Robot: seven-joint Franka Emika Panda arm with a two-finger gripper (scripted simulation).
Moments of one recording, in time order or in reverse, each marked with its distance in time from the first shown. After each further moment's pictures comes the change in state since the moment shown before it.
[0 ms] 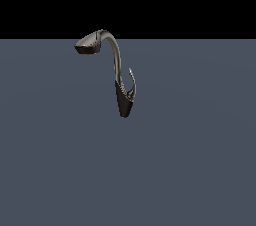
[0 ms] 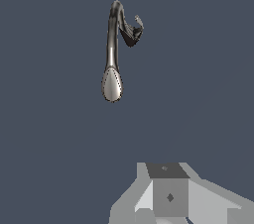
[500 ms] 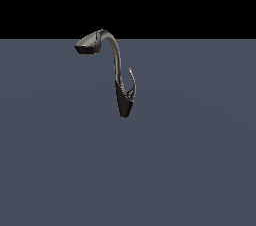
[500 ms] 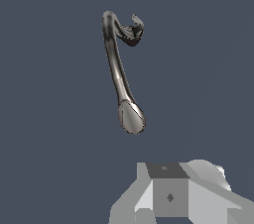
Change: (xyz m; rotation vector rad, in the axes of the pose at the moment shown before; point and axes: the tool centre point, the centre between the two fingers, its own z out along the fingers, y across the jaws) arm 0.063 -0.022 0.039 0.115 -0.098 0.282
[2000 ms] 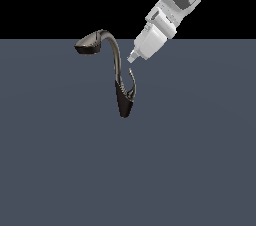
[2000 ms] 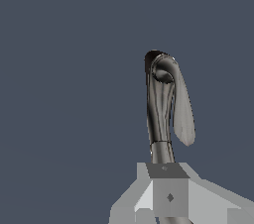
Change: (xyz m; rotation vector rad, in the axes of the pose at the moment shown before) arm 0.223 -0.017 0.161 0.423 -0.345 1.017
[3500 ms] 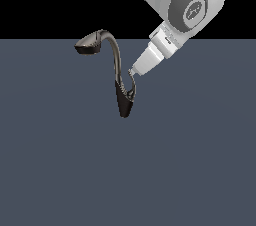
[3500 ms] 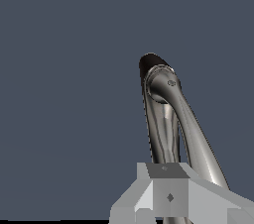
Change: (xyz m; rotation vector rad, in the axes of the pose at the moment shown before) arm 0.032 0.008 0.029 0.095 -0.070 0.205
